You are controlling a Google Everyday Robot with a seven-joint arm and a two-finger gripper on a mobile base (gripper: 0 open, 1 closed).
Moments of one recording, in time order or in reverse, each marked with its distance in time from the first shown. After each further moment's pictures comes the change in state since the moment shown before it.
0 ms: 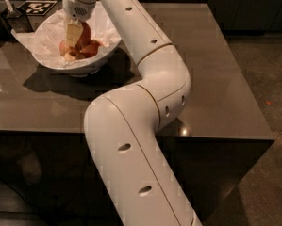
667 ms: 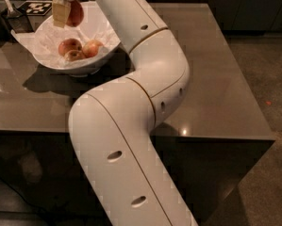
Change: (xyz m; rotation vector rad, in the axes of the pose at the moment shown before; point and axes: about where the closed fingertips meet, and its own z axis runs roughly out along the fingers) arm -0.038 -0.023 -0.049 0.155 0.074 0.060
